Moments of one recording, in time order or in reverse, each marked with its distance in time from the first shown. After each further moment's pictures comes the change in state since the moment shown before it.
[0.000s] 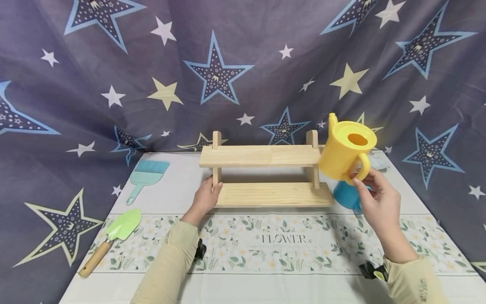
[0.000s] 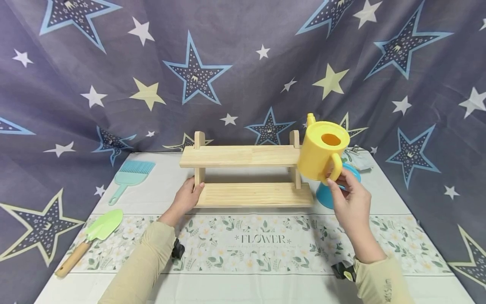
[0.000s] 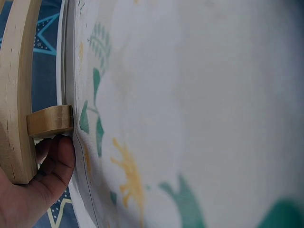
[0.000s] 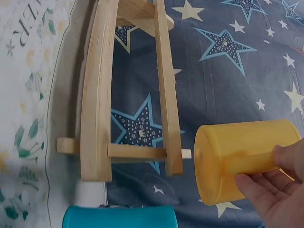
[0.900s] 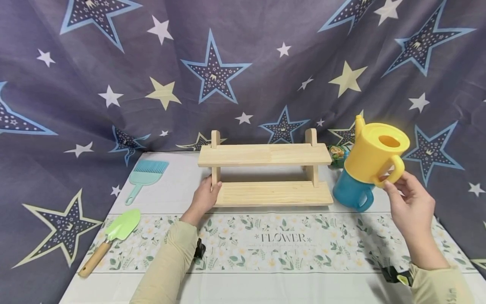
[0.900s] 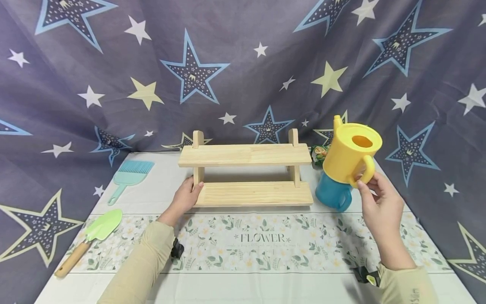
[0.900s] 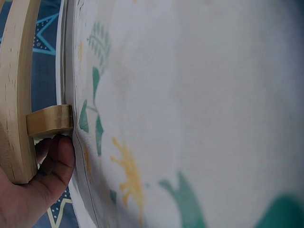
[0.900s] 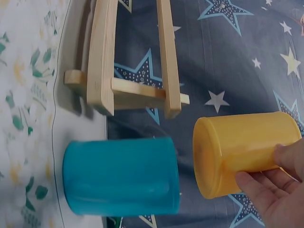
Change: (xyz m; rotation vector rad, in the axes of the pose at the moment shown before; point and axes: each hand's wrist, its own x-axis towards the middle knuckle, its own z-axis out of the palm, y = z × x) left_hand 0.001 -0.001 -0.001 0.013 -0.011 0.005; right_hand 0.000 0.028 -0.046 -0.112 0.075 0.165
